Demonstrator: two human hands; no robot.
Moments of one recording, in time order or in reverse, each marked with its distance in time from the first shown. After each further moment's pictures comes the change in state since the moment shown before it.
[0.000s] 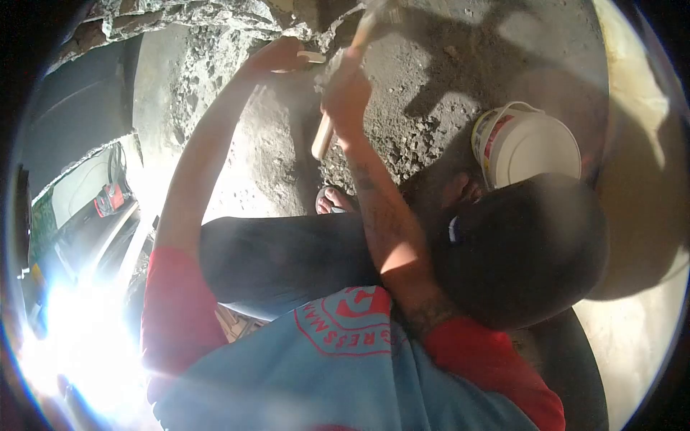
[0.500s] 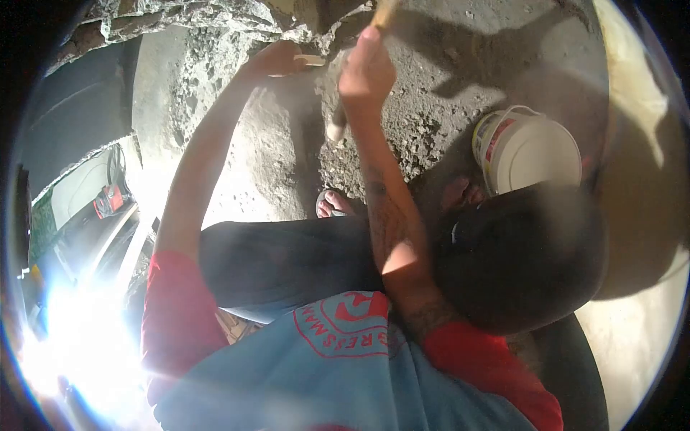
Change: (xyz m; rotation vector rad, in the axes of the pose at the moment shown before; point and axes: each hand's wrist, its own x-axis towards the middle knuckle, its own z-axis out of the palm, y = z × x) left_hand -0.012 0.008 -0.007 -0.045 -0.016 -0.087; right_hand 0.021 -0.008 -0.011 -0.167 0.110 -0.625
